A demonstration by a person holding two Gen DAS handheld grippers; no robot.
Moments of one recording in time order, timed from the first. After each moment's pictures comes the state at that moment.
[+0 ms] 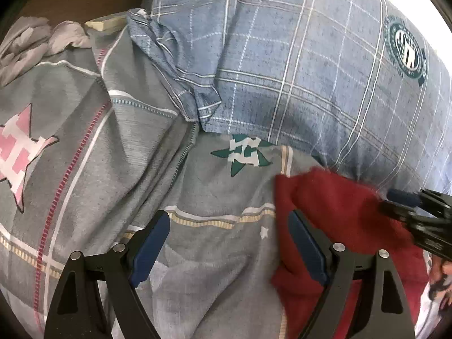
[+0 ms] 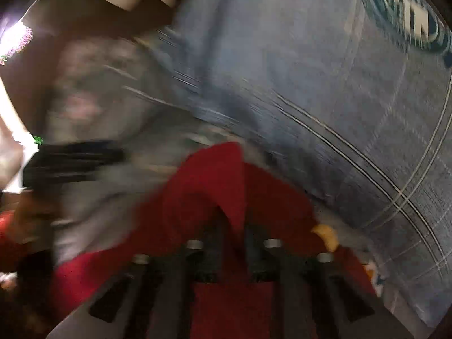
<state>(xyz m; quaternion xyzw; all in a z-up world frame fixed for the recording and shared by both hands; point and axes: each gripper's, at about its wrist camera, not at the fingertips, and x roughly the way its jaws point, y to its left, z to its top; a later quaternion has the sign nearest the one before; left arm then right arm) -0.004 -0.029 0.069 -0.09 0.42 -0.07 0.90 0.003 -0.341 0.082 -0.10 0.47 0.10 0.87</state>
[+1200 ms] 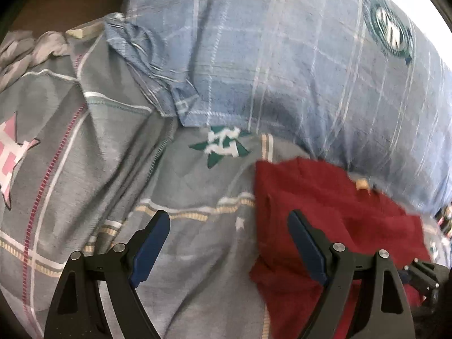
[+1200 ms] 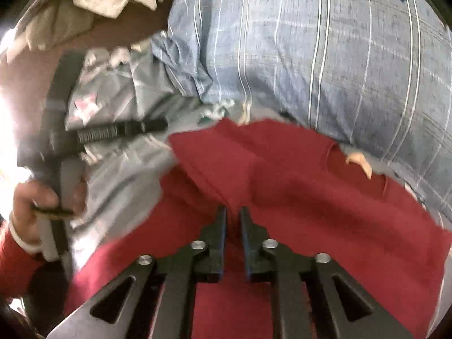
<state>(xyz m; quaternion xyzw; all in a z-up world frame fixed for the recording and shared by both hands) -0.006 -0.060 0.059 -0.05 0.42 -0.09 0.90 -0.083 -0.311 0.057 -0.01 0.45 0.10 0.89</state>
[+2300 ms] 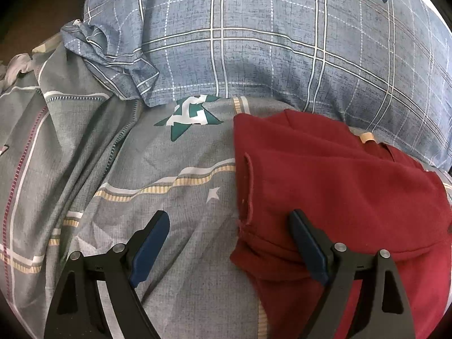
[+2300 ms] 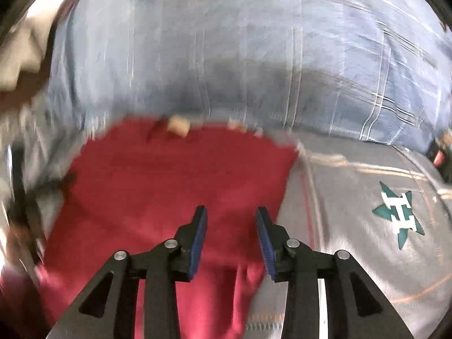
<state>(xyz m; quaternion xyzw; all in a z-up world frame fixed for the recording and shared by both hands) -0.004 -0.108 0.025 0.02 0.44 -0.11 0.89 -0.191 -0.470 0.086 0.06 0.47 -0.16 0.87</state>
